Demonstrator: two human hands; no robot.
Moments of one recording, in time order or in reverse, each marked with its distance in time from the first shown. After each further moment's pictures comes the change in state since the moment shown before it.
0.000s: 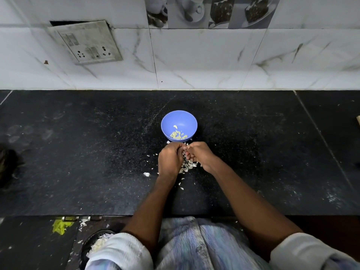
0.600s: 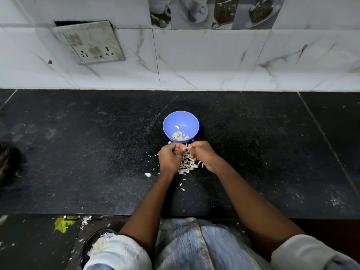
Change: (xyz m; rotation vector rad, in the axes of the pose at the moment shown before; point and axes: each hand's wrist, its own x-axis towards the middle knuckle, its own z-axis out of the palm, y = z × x) left_hand 0.007 -0.004 -0.001 -0.344 -0.090 -0.338; right_hand 0.007 0.000 -0.006 -0.086 -0.005 -0.050
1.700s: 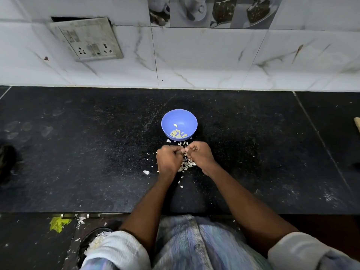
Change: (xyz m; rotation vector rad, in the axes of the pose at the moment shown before) left_hand -0.012 -0.003 0.000 0.228 0.066 0.169; right_hand -0.012 0.018 0.012 -0.047 0.153 -0.118
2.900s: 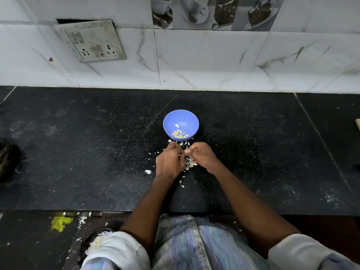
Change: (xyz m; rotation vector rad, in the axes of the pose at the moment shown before) left_hand -0.009 -0.003 -0.012 0.406 -0.086 0.215; right_hand 0.004 -0.004 -0.008 -0.163 -0.087 -0.007
